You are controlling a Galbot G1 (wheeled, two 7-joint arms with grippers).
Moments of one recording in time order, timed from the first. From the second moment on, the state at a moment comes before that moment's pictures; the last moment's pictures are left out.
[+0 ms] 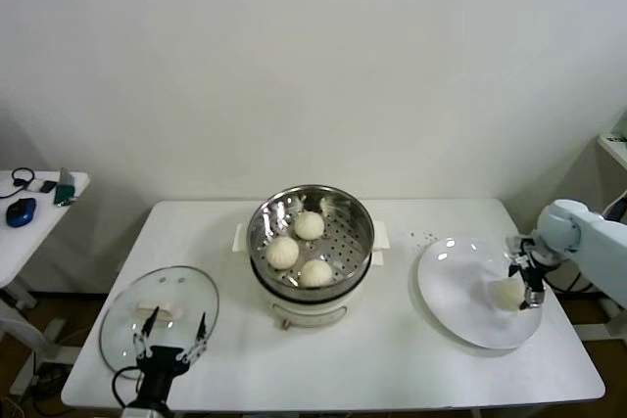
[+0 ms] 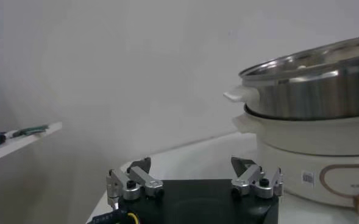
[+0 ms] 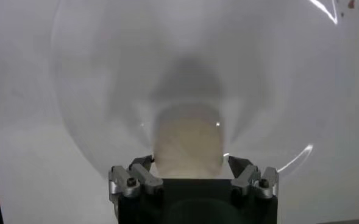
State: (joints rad) left arm 1.75 -1.39 -0.62 -1.99 0.06 -0.09 -0.06; right arm 0.03 0.62 -0.96 0.98 -0.09 -0.16 -1.10
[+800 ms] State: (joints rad) left arm 1.76 -1.39 -0.62 -2.00 0.06 -0.09 -0.06; right arm 0.17 0.65 -1.07 0.96 0.05 -0.17 -1.10
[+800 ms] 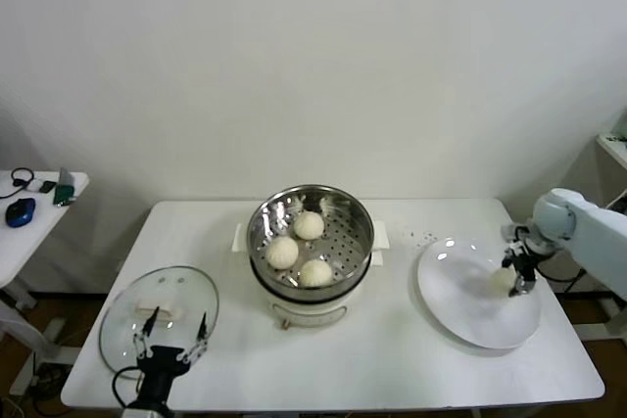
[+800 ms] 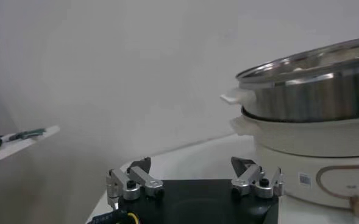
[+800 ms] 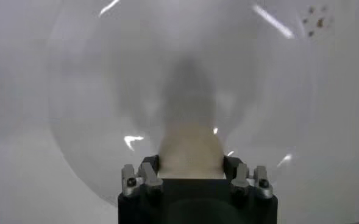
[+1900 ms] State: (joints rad) left arm 1.82 -1.35 -0.58 -2.10 0.08 -0.07 -0.03; right arm 0.85 1.22 -1.74 1.08 0.93 -0.34 -1.00
